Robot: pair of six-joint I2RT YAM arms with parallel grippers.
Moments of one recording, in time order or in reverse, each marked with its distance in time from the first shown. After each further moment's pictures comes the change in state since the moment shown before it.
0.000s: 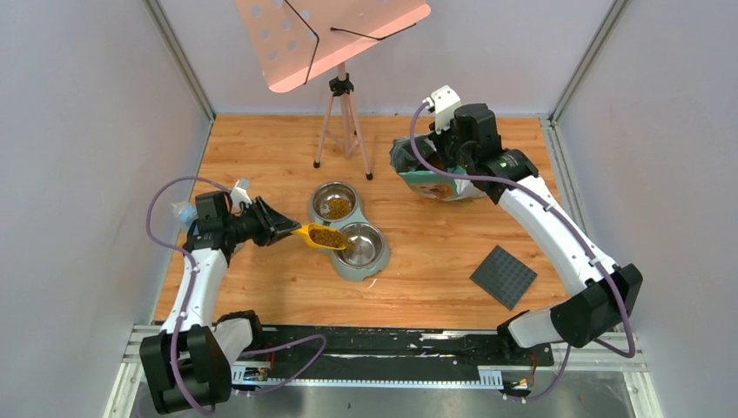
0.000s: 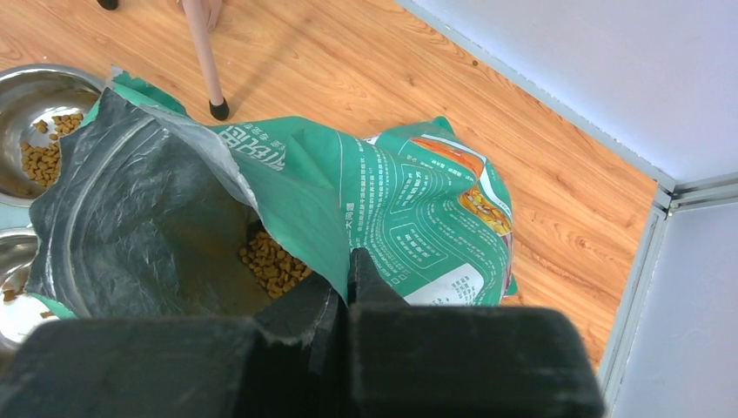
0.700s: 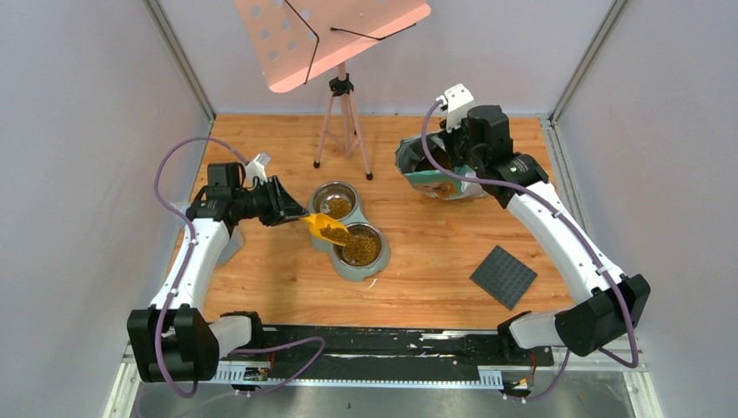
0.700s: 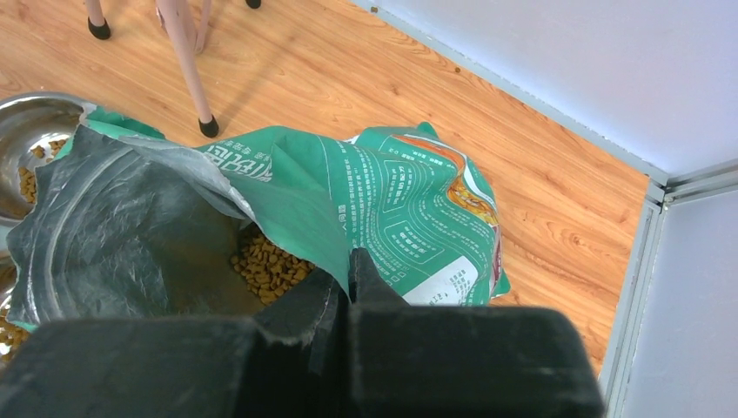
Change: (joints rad) left arm -0.159 0.145 0.285 -0.193 -0.072 0.186; right arm -0.043 -0.055 -0.054 0.049 -0.024 0.019
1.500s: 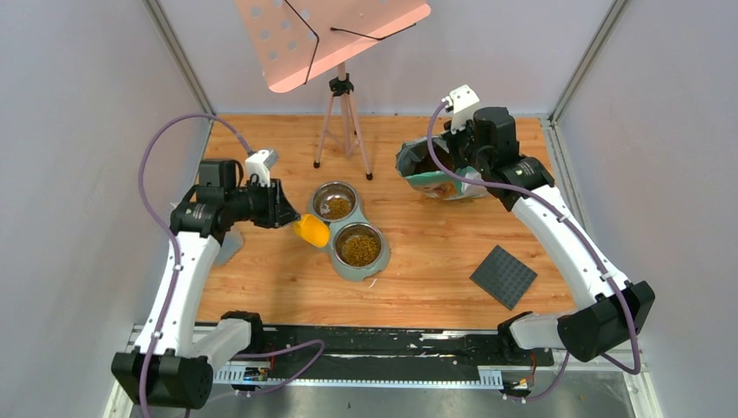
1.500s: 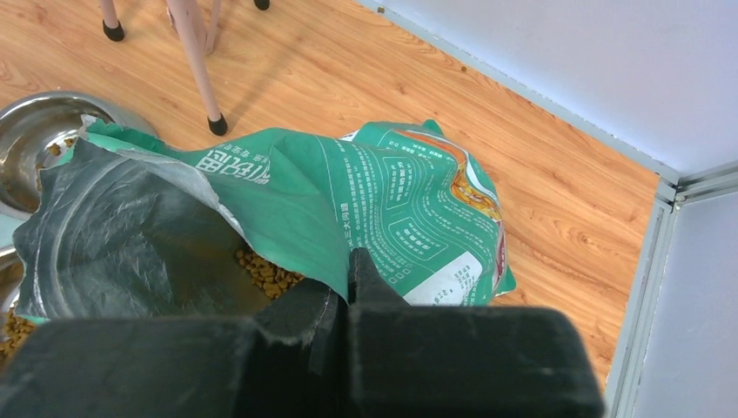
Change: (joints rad) left arm -0.096 -0.099 0.172 -0.278 -0.163 0.361; right arm -0.023 -0.031 -0.019 0.006 -0.034 0.013
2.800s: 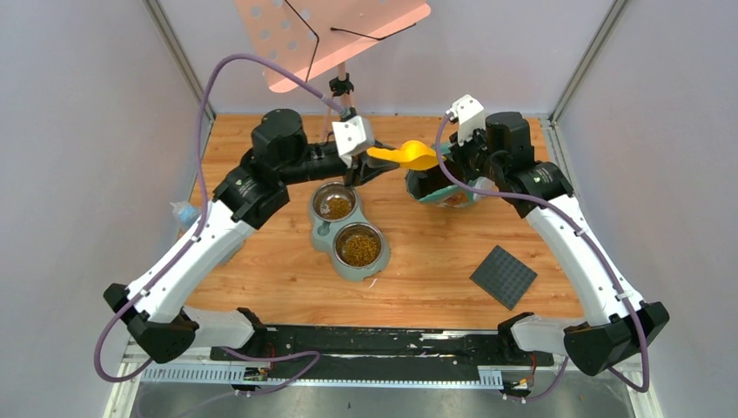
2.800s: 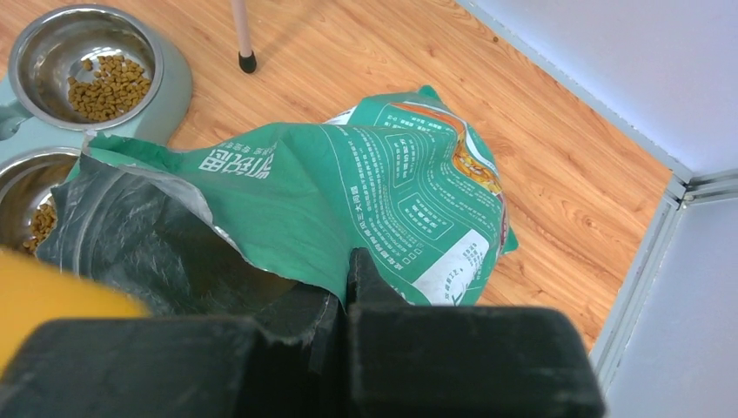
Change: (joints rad) left arm -0.662 0.209 0.476 0.515 0.007 0.366; right arm -0.003 -0.082 0.020 -0.183 -0.109 -0.082
